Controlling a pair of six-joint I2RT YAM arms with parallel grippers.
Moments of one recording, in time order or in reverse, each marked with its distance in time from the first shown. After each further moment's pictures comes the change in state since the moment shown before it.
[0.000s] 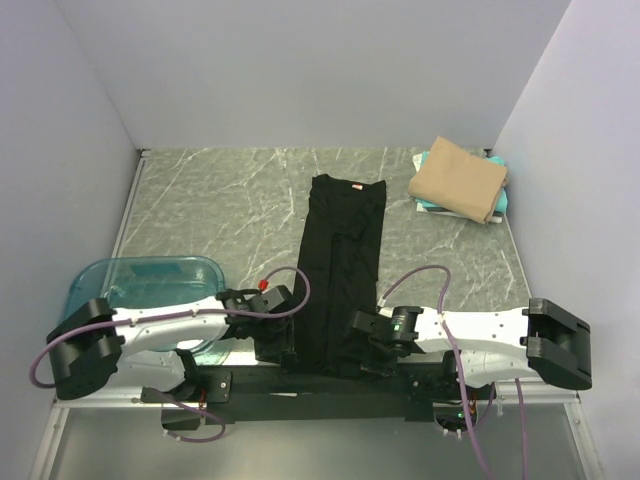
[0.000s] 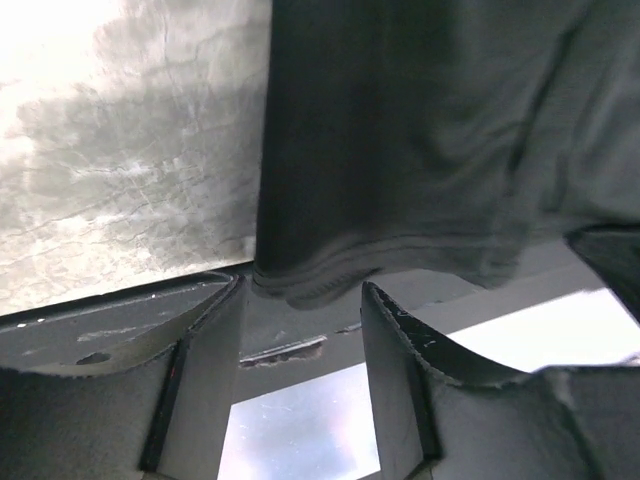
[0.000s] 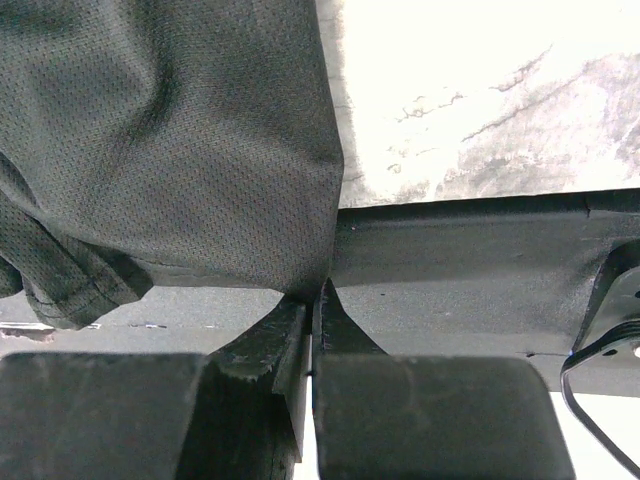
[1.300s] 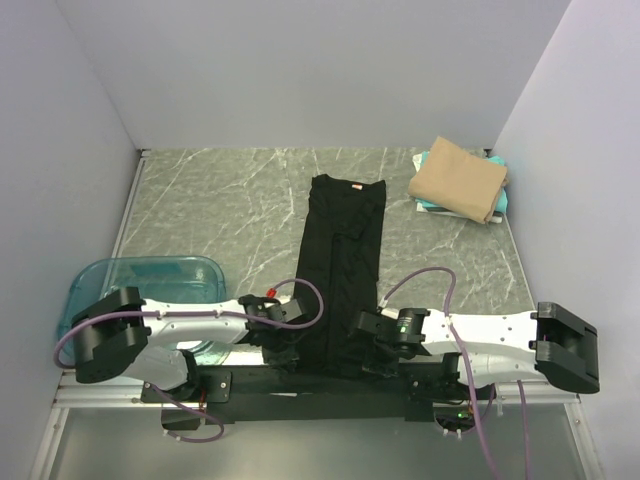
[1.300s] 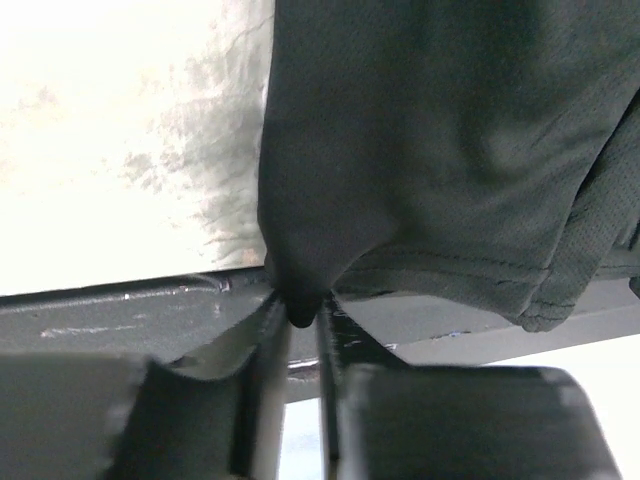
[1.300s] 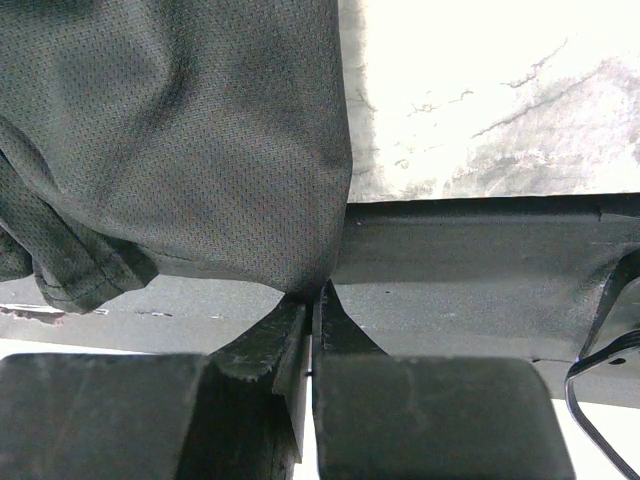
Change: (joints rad) left arm -0.128 0.158 0.048 -0.014 -0.068 -0.123; right arm 0.000 -0.053 -0.033 0.030 -0.011 -0.003
